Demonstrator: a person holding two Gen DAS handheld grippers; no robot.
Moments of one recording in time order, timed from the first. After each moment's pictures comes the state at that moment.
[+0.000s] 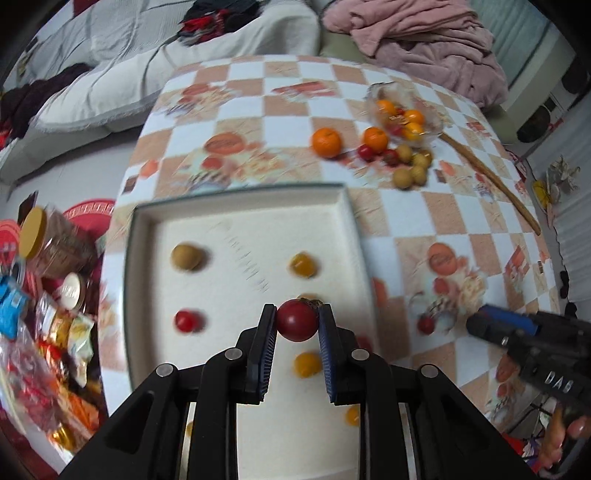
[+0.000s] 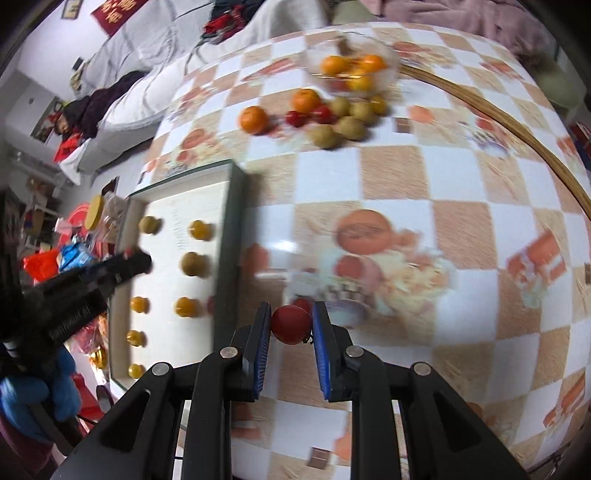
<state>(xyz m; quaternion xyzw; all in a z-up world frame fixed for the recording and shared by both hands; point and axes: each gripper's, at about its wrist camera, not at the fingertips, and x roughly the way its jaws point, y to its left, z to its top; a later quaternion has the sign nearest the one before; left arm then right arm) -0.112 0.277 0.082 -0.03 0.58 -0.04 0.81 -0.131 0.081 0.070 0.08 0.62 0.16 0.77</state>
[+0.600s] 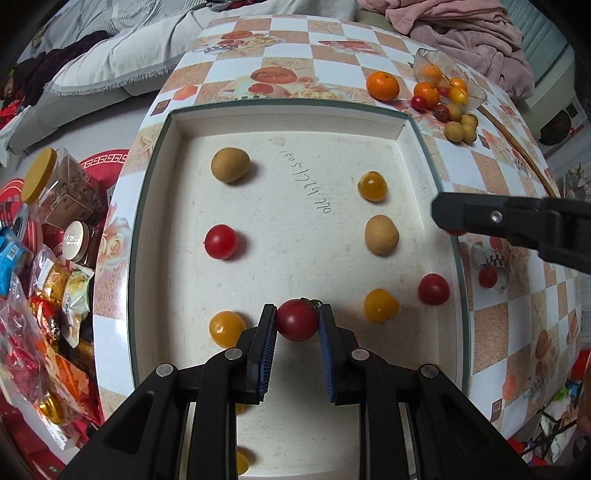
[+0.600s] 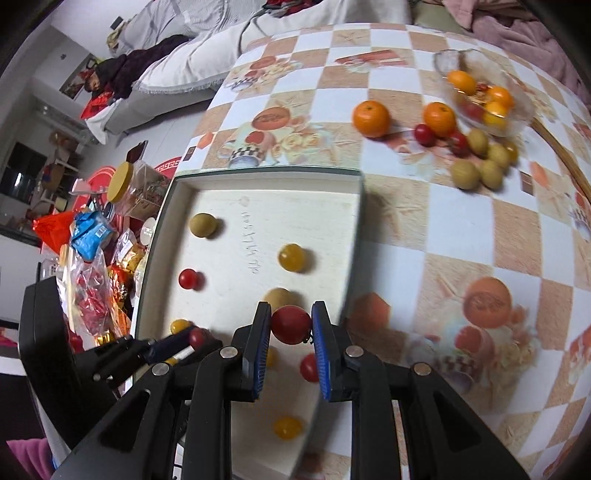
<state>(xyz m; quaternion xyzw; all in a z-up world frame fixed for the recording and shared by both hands) -0.145 0.311 0.029 -0.05 0.61 -0.01 0.79 -0.091 0.190 0.055 0.03 0.62 0.23 0.75</state>
